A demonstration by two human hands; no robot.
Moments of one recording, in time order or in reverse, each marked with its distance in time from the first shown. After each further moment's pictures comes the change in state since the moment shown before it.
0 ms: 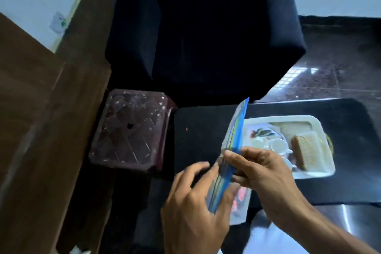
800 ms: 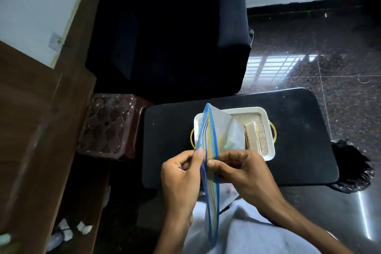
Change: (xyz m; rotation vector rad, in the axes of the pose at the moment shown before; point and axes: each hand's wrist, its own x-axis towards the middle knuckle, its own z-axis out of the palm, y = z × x) left_hand -0.031 0.222 0.131 -0.558 -0.004 -0.597; right_hand -0.077 -0.060 -0.242 -0.162 -0.136 -0.094
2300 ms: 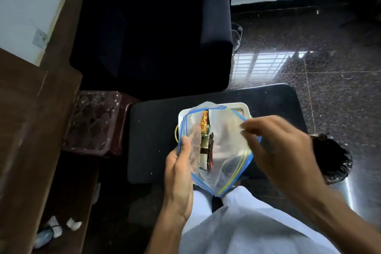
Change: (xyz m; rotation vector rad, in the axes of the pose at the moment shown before) left_hand -0.027 0.007 0.063 -0.442 -0.217 -0.105; right_hand -0.019 -0.017 -0.112 -0.847 0.382 -0.763
